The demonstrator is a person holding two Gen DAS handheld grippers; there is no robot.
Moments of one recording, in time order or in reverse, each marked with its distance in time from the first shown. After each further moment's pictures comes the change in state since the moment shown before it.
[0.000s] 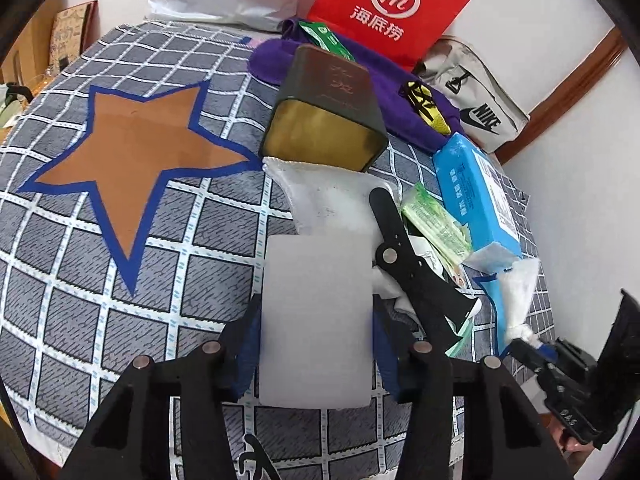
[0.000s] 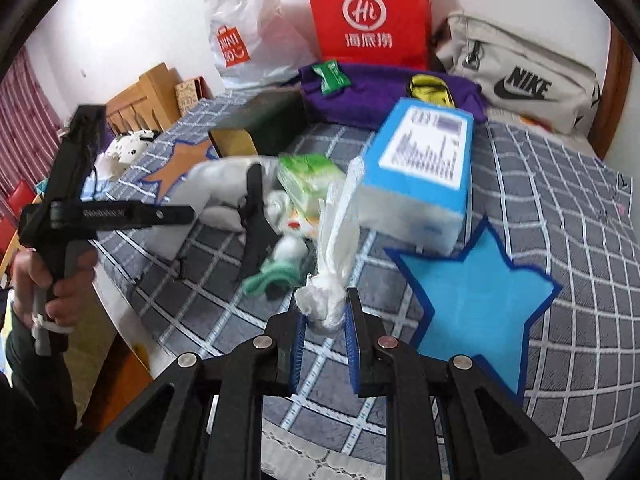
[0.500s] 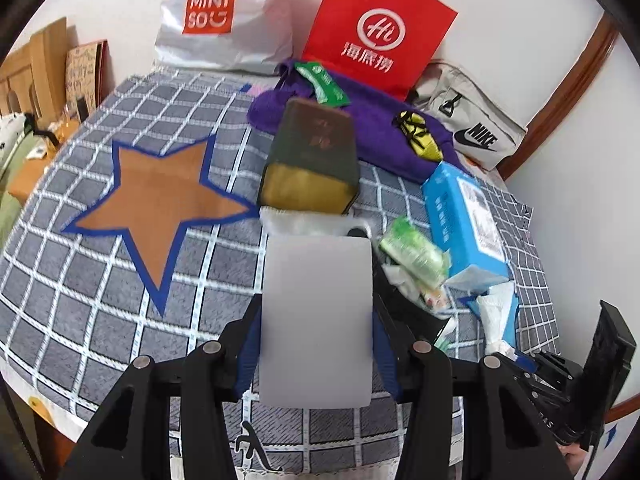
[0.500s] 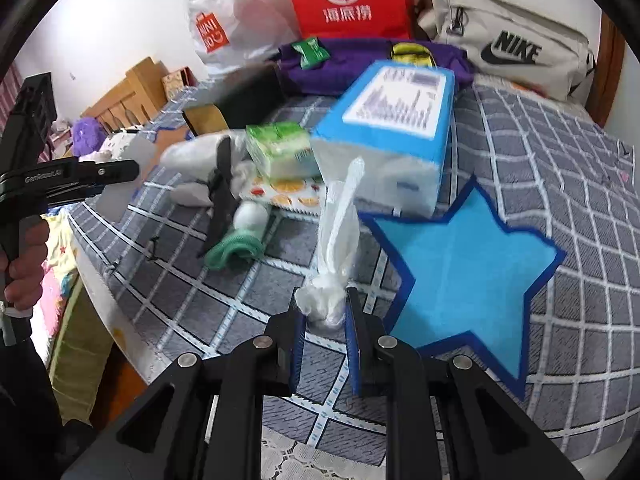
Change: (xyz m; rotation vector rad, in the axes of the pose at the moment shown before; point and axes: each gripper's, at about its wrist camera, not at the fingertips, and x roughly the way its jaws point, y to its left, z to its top) left arm -0.040 -0.030 0.015 0.038 -0.084 0.081; right arm 0.001 -0.022 -0.007 0.021 0.016 0.029
